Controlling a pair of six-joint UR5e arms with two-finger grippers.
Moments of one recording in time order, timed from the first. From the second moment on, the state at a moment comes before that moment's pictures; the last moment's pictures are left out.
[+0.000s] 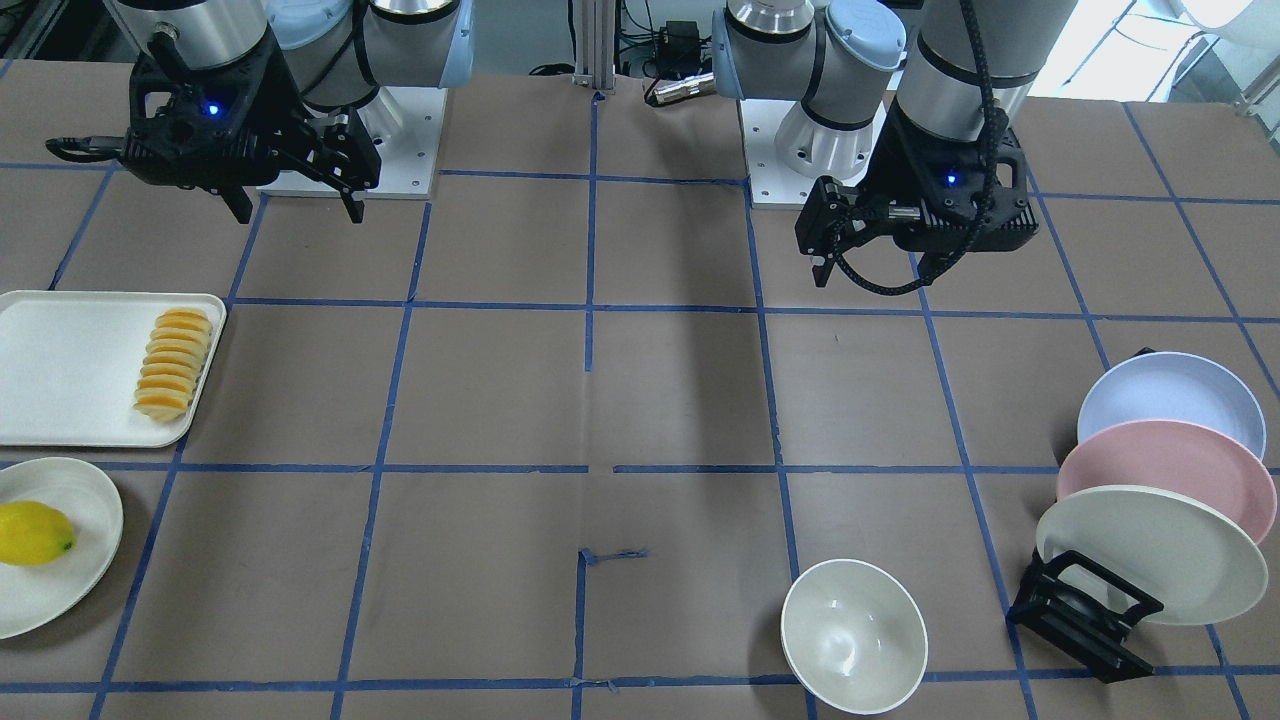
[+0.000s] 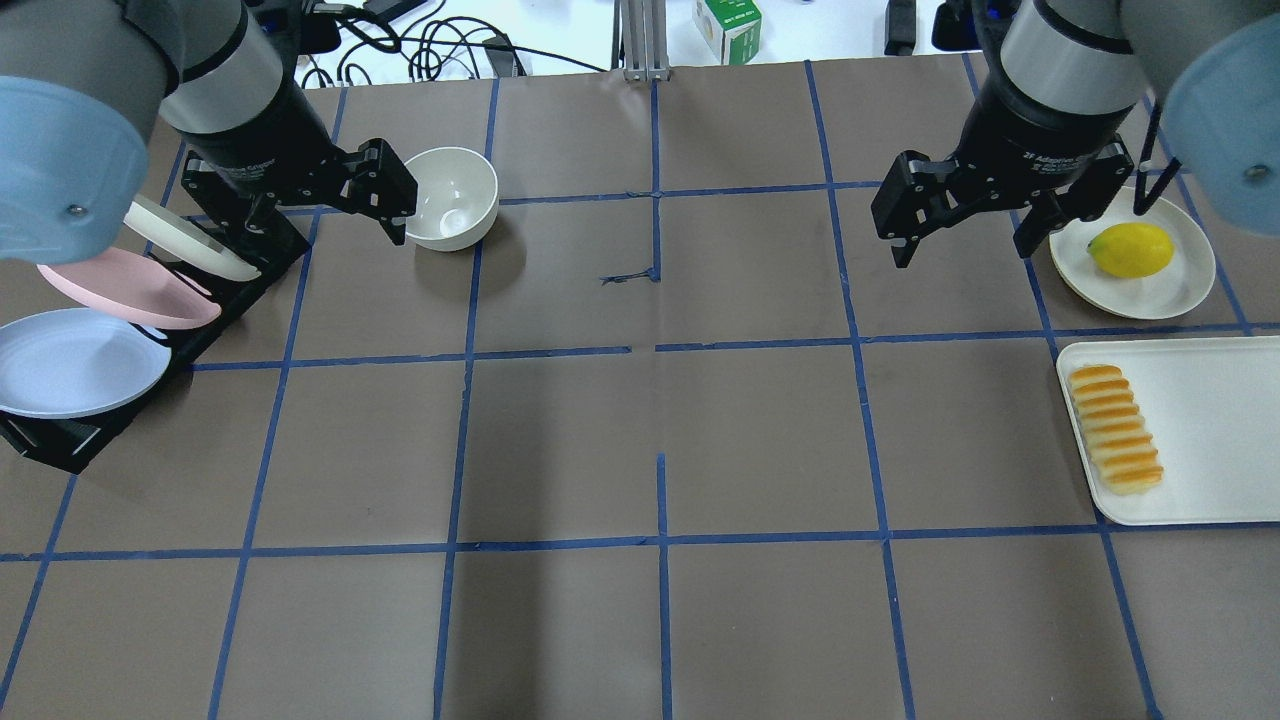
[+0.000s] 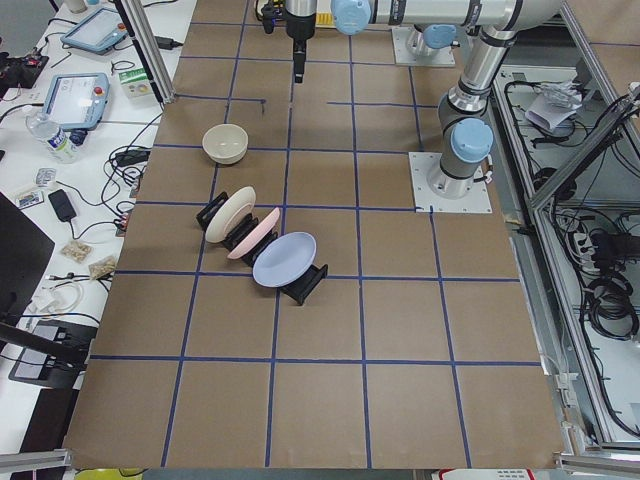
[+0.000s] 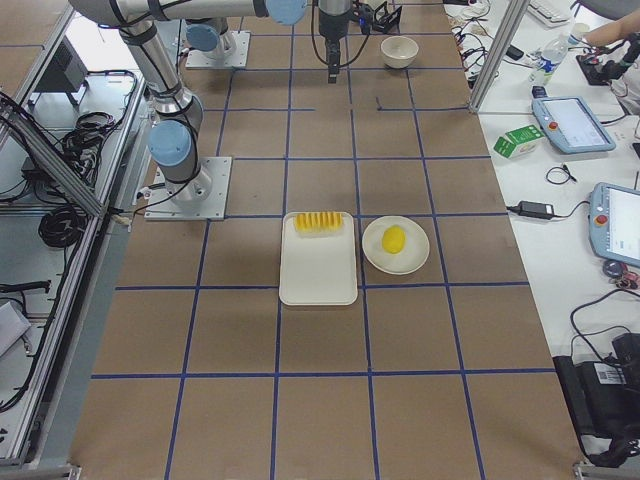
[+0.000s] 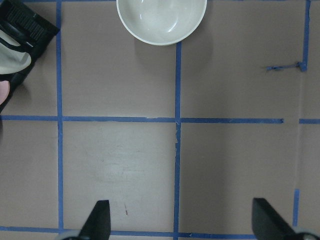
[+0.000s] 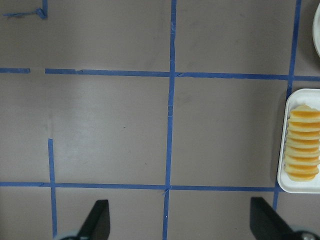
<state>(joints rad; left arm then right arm) -1.58 -1.57 -1.58 -1.50 1.60 -0.03 1.58 -1.64 1.60 -1.52 -1.58 -0.03</state>
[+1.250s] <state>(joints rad) -1.09 -1.59 -1.55 -1.57 1.62 0.31 1.54 -1.63 1.62 -1.54 -1.58 -0.04</state>
